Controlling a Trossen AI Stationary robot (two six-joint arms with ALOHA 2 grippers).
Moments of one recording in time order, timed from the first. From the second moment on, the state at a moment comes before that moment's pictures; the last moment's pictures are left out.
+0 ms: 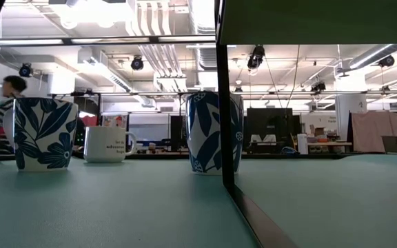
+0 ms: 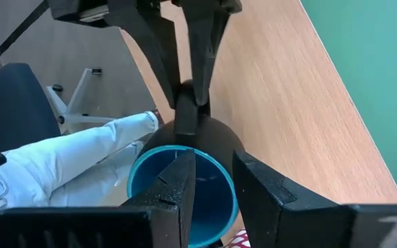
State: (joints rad) left arm -0.41 2.24 1.82 0.38 0.00 0.00; right arm 0.84 1.66 2.07 -1.53 0.08 1.35
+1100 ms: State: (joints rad) left arm -0.41 2.23 1.82 0.32 0.01 -0.09; right arm 0.84 1.66 2.07 -1.53 0.07 1.32
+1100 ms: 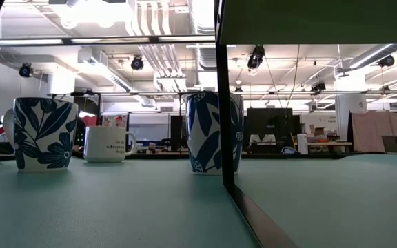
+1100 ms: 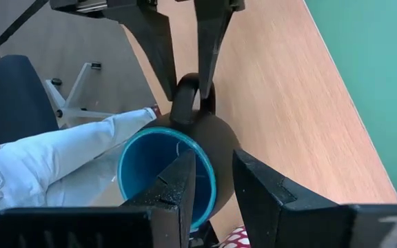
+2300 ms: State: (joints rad) left arm -0.40 2.19 2.27 -0.72 0.05 0.03; right arm 0.89 1.69 2.02 -1.55 0.09 1.37
